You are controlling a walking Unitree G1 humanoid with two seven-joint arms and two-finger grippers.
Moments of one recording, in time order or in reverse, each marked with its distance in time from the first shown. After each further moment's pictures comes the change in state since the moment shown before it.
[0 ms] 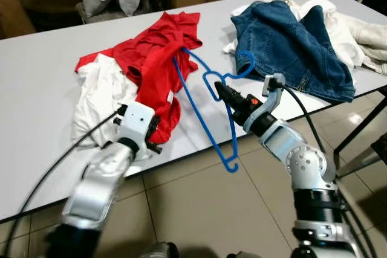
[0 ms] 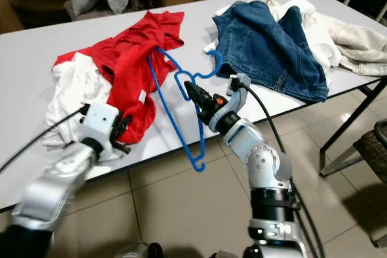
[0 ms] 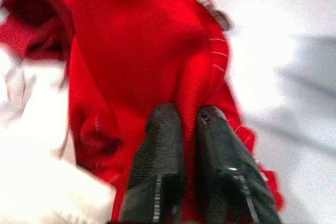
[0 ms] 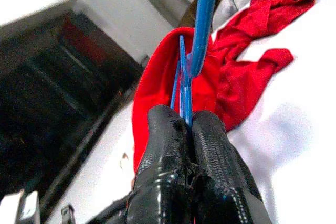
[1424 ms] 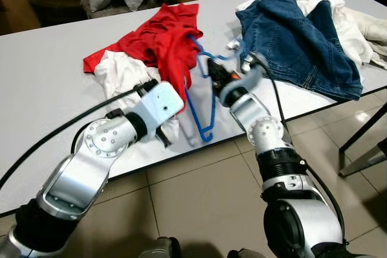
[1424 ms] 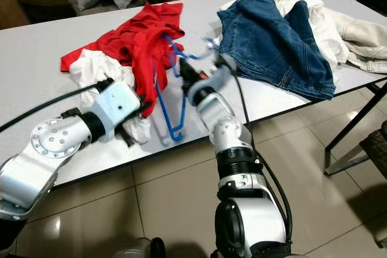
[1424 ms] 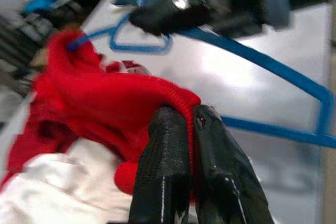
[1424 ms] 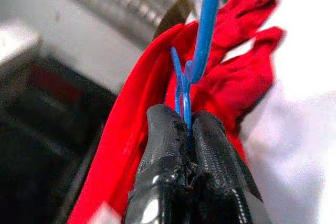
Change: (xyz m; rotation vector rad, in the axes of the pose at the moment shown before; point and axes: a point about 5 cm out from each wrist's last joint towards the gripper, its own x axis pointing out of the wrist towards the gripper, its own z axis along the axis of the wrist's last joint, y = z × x) left arm -0.011 -0.010 0.077 0.395 -0.111 -0.196; right arm 0.073 0.018 0.000 0.042 -0.060 -0.137
